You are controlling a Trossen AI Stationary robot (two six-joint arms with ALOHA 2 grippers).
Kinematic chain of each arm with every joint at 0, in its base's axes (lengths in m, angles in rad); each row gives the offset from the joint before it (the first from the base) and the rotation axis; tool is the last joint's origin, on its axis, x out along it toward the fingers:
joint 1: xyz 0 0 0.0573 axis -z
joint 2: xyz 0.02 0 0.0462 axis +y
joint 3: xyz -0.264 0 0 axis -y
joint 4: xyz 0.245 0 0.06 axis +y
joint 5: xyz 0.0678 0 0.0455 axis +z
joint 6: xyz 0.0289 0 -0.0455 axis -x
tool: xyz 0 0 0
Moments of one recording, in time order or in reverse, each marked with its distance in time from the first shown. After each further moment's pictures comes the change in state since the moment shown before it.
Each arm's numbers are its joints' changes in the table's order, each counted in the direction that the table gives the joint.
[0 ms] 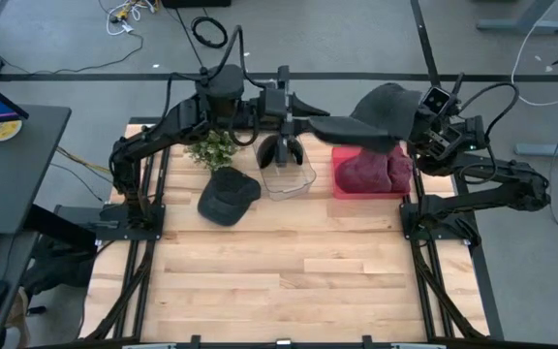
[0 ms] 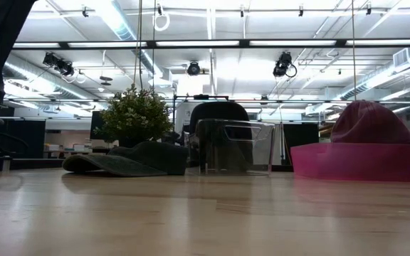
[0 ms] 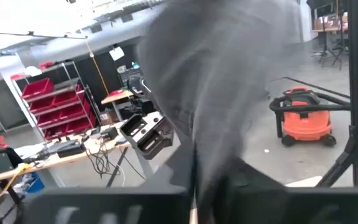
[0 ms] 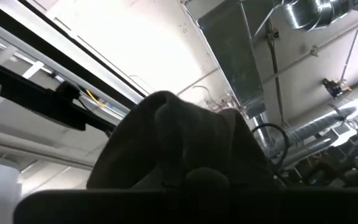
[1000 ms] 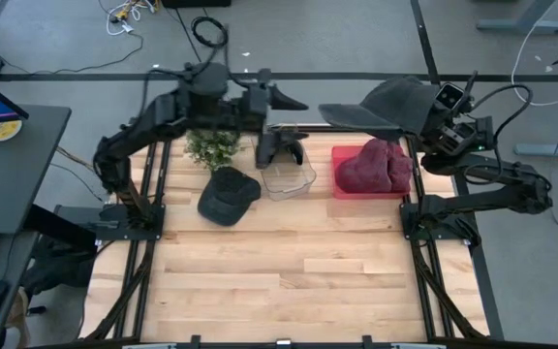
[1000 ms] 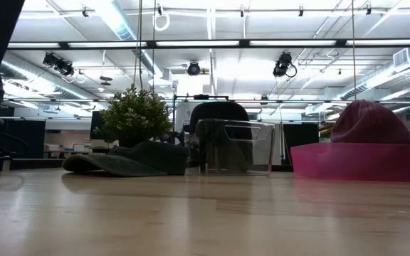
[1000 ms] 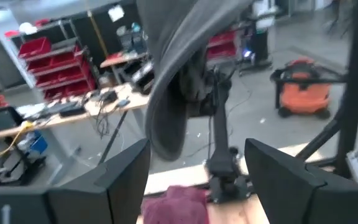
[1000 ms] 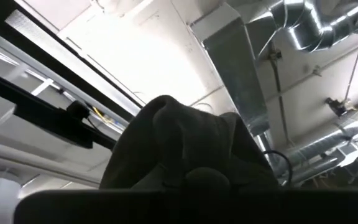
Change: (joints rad) left arm 0.001 -0.078 0.000 0.230 0.059 0.021; right arm 0.028 -0.028 0.000 -0.054 -0.018 -0.043
